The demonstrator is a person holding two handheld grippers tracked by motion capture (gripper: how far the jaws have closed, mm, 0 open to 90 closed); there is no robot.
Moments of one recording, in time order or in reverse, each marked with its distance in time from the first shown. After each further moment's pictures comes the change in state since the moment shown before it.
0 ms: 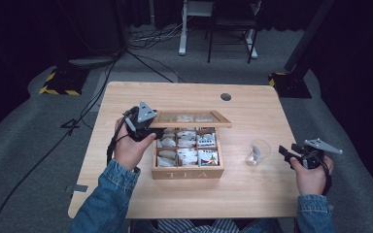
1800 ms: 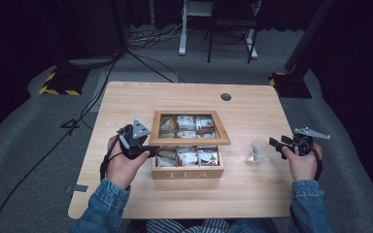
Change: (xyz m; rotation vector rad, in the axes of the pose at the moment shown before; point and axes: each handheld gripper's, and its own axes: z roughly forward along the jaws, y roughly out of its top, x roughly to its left) left arm -0.018 -0.039 -0.023 0.155 0.004 -0.071; right arm 0.002 0.021 0.040 0.049 0.088 0.026
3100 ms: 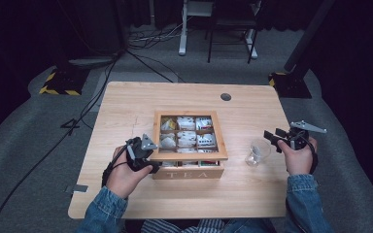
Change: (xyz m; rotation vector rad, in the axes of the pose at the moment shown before) left arm -0.018 -0.022 0.011 0.183 -0.104 0.081; right arm 0.014 0.019 0.007 -0.052 0.059 -0.002
